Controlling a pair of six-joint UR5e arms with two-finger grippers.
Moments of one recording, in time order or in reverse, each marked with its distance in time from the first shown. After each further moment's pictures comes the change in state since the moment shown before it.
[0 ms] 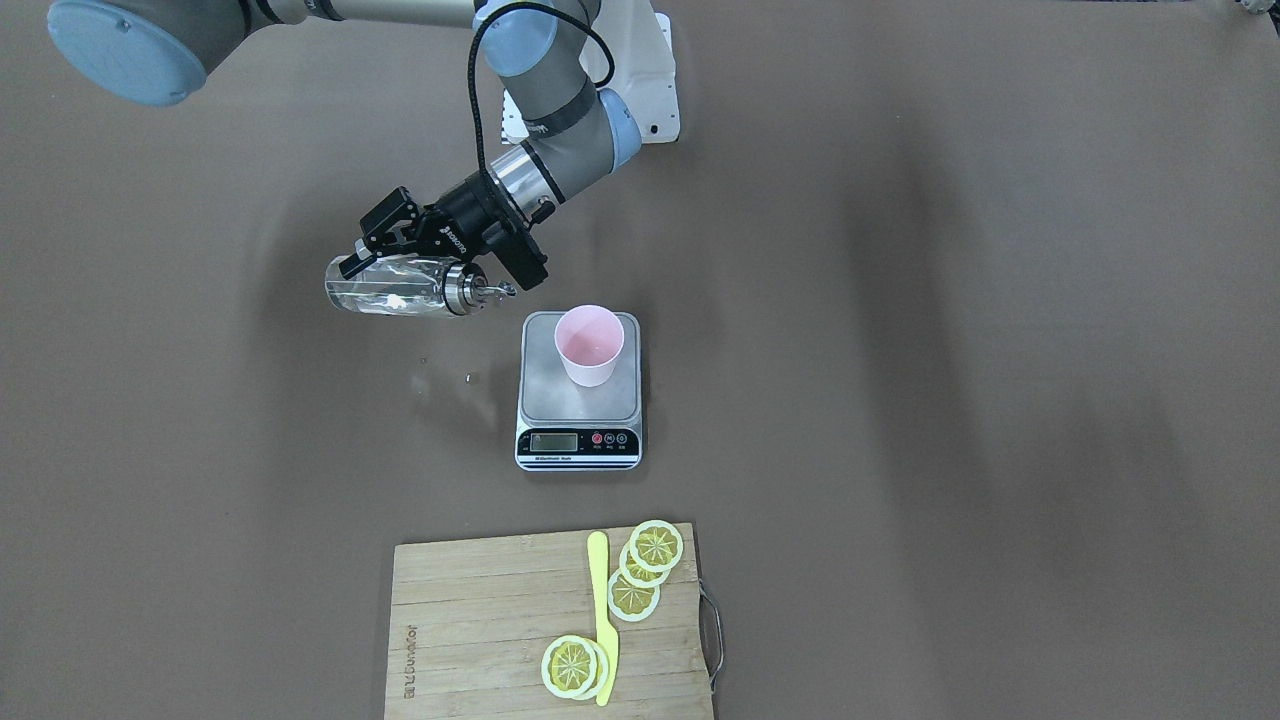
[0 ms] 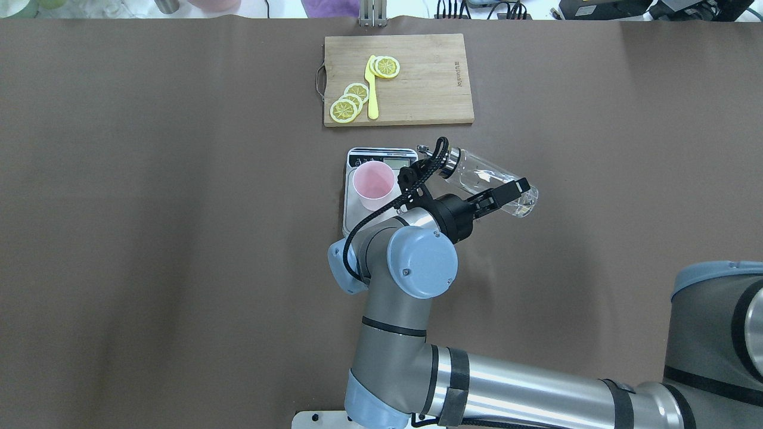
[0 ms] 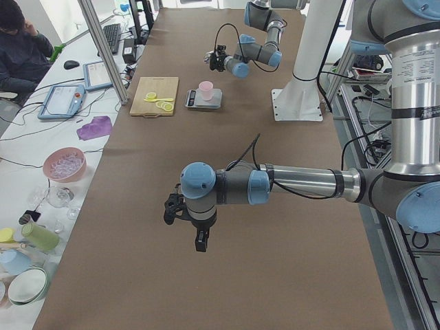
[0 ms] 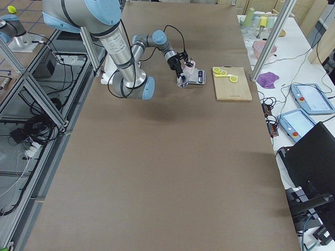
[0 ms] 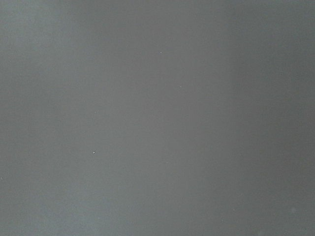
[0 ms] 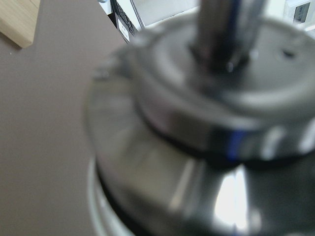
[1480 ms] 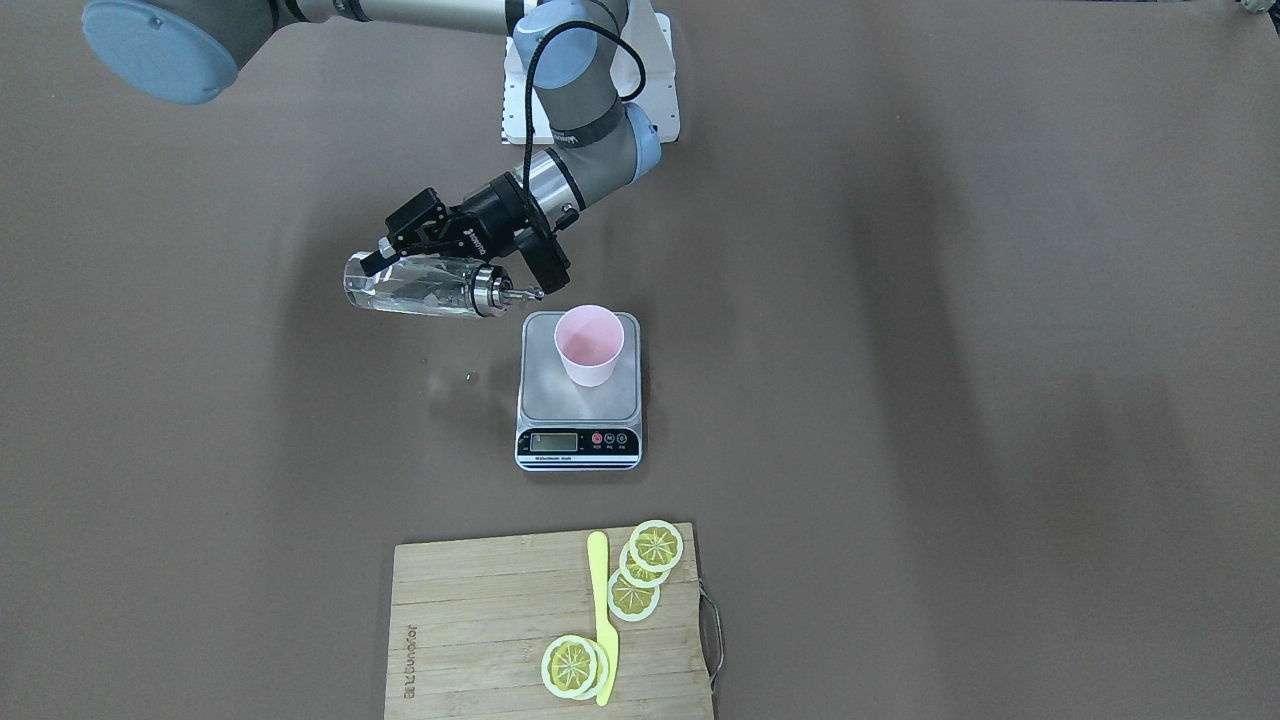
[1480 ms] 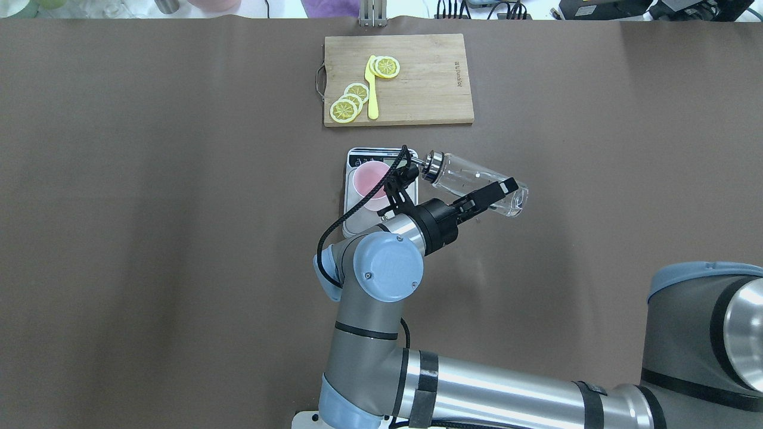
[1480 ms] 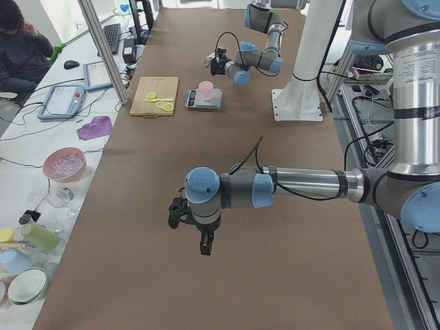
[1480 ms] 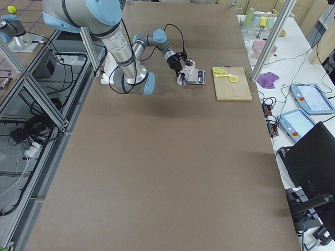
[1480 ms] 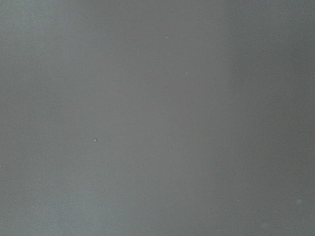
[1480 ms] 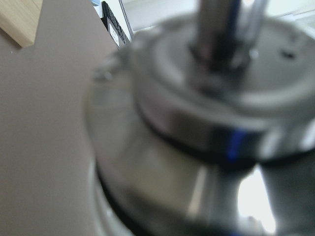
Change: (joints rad) left arm 0.000 0.016 0.002 -0.001 -0.001 0.001; right arm -0.018 0.068 -0.106 -0.085 -0.030 0.025
